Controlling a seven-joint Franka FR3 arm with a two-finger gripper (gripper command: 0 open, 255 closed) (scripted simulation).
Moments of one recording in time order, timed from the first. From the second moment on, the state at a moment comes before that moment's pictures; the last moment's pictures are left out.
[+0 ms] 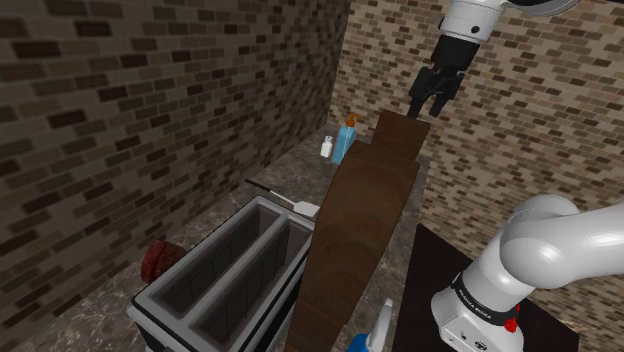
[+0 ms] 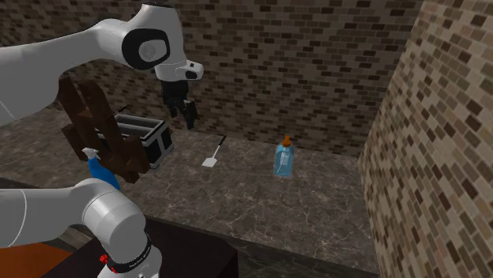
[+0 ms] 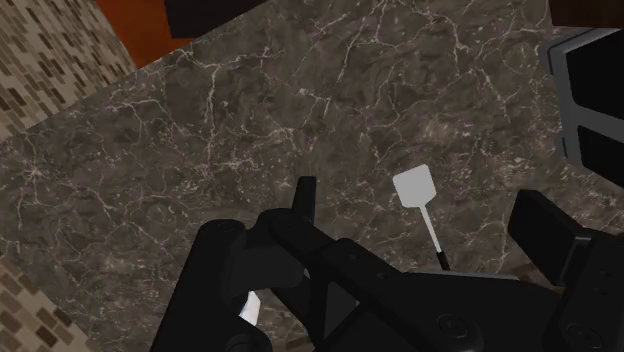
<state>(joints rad) 0.02 -0.79 -0.01 -2.31 0.05 1.55 0.12</state>
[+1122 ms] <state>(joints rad) 0.00 -0.30 -0.18 -2.10 -0.03 1.81 -0.16</state>
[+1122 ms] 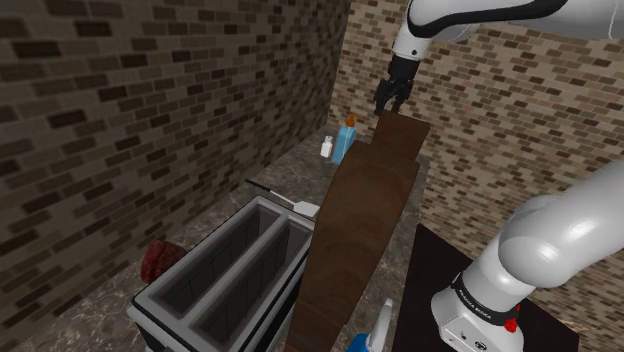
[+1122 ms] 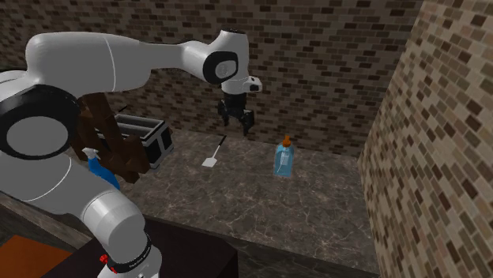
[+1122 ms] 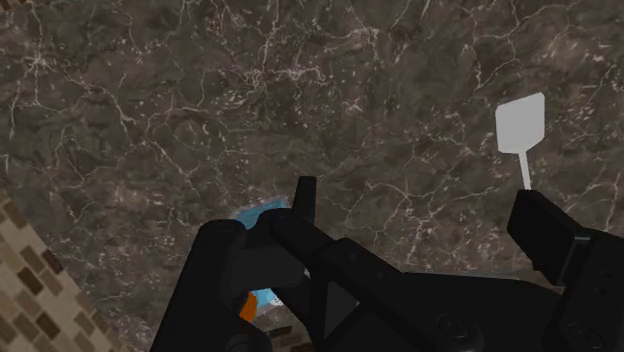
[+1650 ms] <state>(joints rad) -0.02 0.00 -0.24 -1.88 0.01 1.88 -0.30</state>
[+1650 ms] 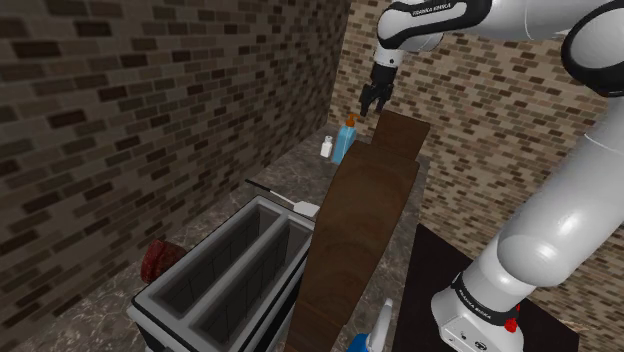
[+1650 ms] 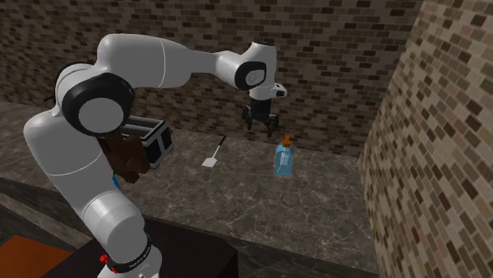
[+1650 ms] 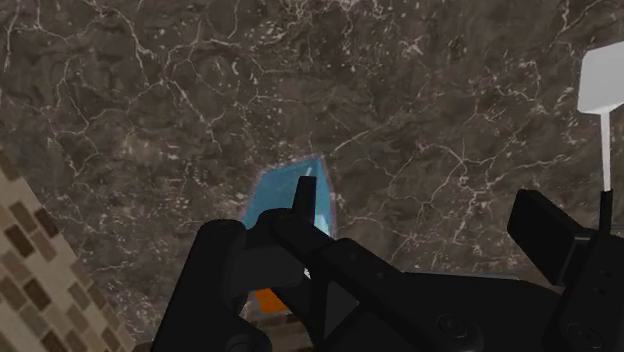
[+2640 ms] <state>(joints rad) -0.11 0.50 -0.25 -1.37 0.11 1.85 -0.47</state>
